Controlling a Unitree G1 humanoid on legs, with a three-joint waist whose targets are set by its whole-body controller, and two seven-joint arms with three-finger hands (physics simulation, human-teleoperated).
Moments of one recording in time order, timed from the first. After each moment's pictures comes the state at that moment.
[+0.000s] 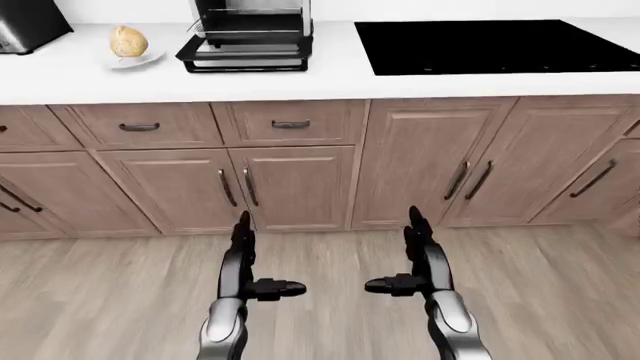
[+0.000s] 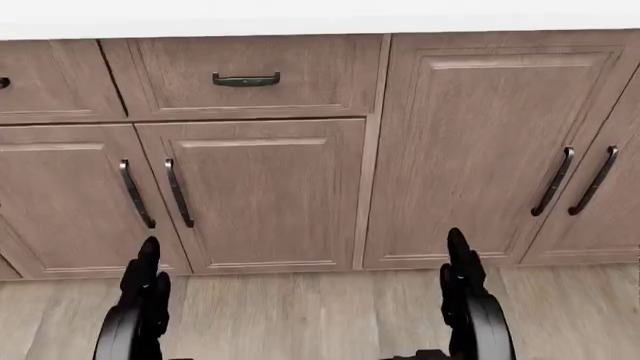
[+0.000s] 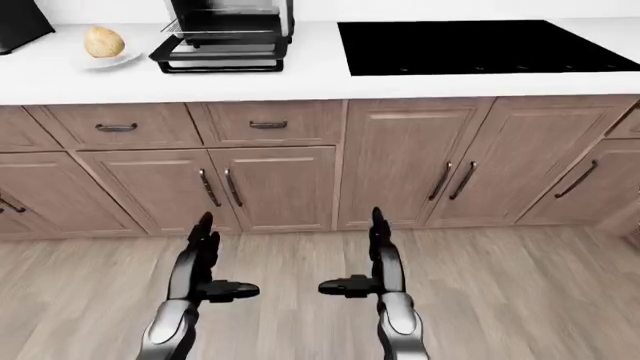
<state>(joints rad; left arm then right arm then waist) 0.03 0.02 0.04 0.09 -0.01 0.06 -0.04 0.03 -0.01 -0.04 0.09 0.01 0.06 0.04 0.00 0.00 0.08</state>
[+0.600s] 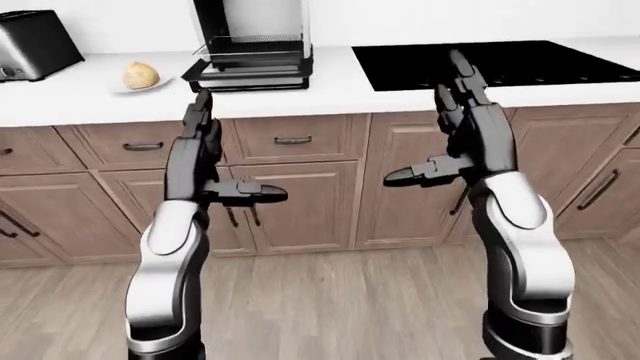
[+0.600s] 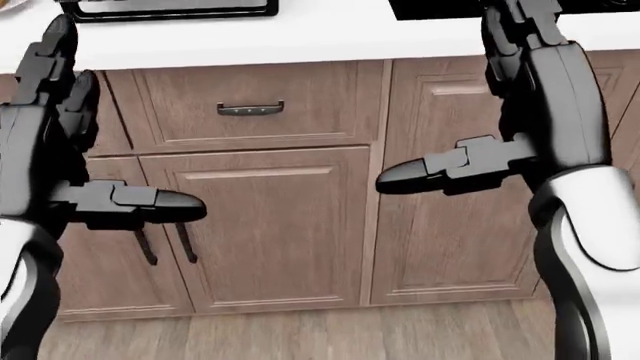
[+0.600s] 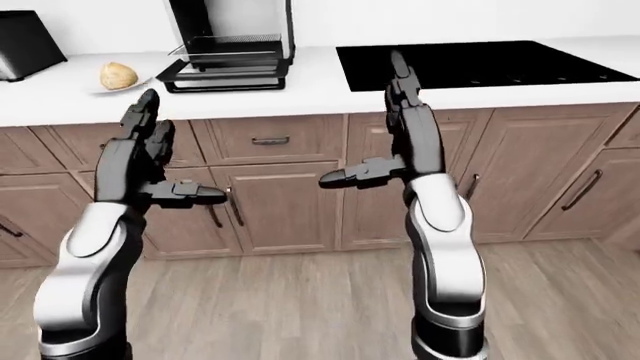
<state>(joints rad) -0.41 0.17 0.15 -0.43 -0.04 0.65 -0.05 -0.51 -0.18 -0.13 -0.45 -0.01 0.65 0.12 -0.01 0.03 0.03</state>
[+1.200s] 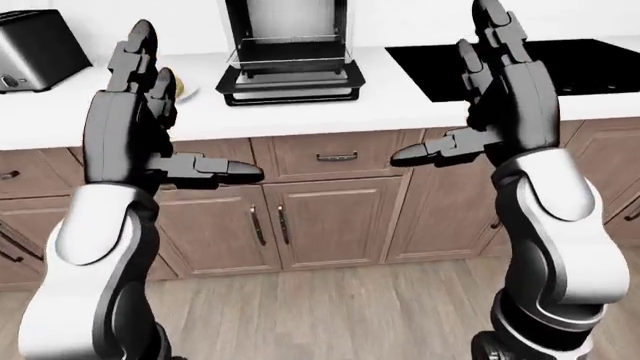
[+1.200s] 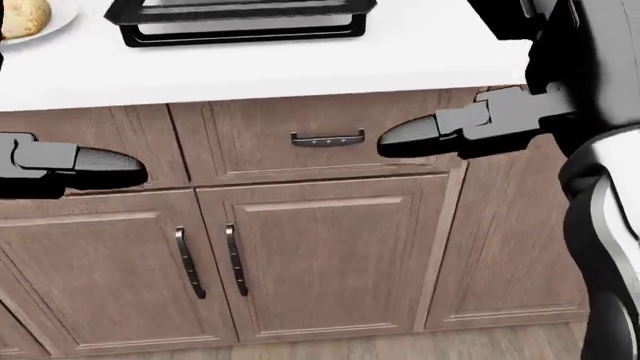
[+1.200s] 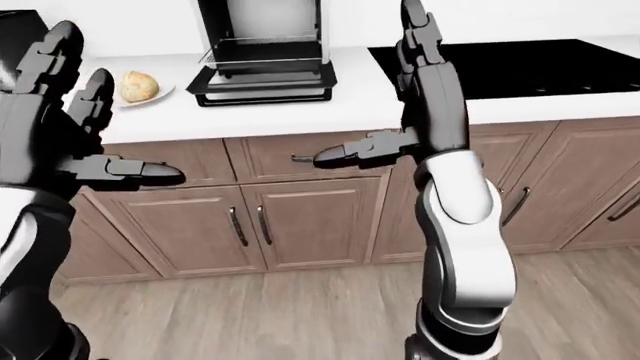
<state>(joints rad) -0.55 0.32 0.25 -0.76 -0.13 1.01 -0.02 -0.64 -0.22 -0.14 -0.63 -0.01 0.86 0.10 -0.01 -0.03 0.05</state>
